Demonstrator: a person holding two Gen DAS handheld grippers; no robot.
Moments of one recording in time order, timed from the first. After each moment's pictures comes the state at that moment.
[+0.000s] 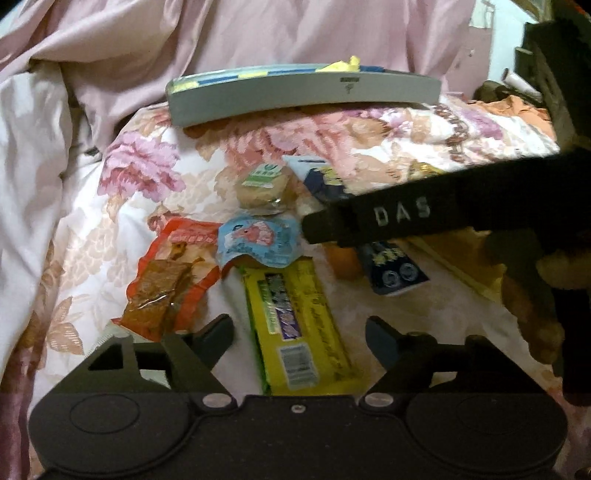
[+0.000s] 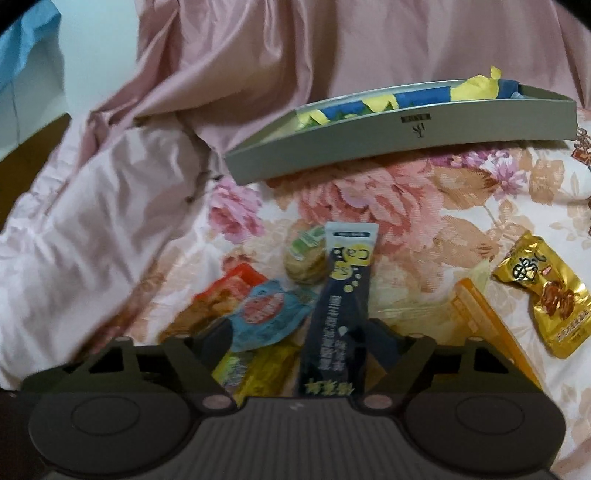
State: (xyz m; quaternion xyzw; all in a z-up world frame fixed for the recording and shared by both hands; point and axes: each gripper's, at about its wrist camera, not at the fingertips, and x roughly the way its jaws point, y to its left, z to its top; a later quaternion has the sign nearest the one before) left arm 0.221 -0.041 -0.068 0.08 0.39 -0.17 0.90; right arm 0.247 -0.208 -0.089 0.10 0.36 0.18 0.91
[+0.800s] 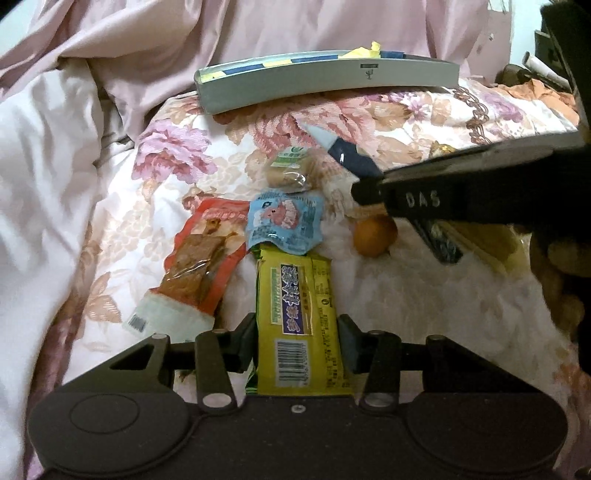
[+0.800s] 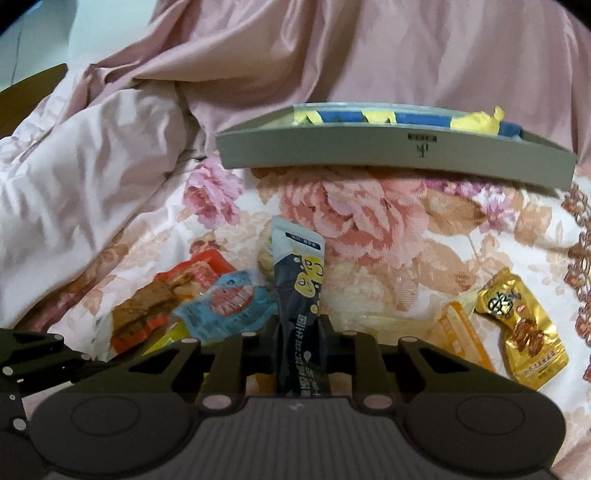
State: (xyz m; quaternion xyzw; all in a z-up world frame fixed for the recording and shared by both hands) left arm 0.196 -0.037 -0.058 0.11 0.40 -0.13 0.90; right arm 0.241 -0.193 -0.087 0.00 0.33 0.16 0.93
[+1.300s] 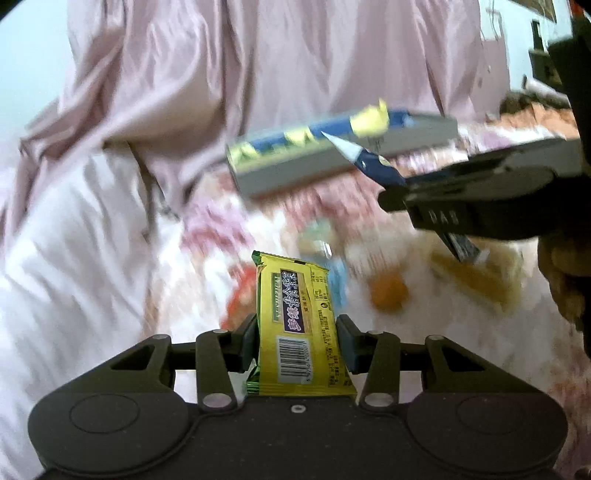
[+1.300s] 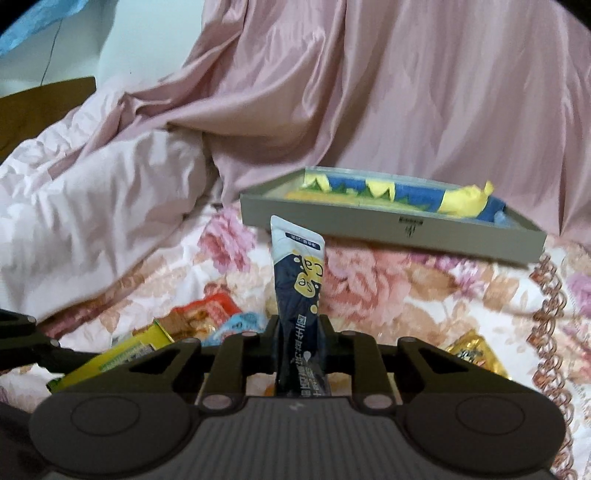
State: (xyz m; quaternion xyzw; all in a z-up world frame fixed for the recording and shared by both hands) left arm 0.170 -0.037 0.000 0.15 0.30 -0.09 0.94; right arm 0.210 -0.200 -0.048 -0.03 0.24 0.16 0.96
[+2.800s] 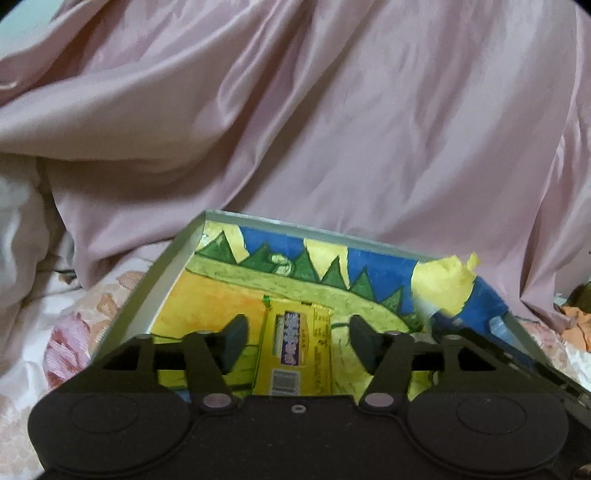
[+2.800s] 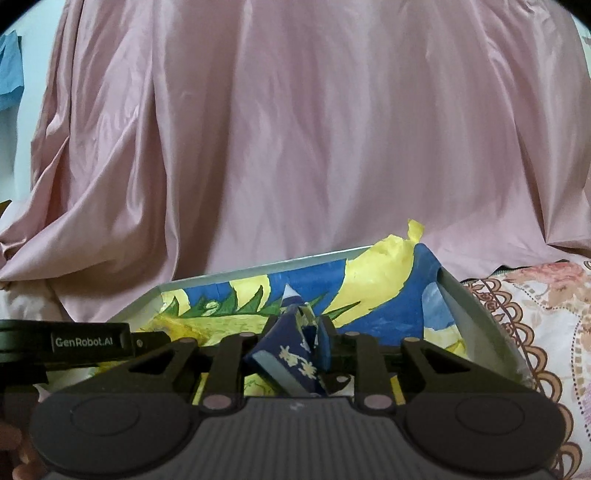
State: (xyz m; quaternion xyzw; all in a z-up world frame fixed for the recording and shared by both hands) left arm 0.446 -0.110 0.009 -0.10 0.27 -0.02 0.96; right arm 0.412 -0.331 -0.050 0.12 0.17 0.11 0.97
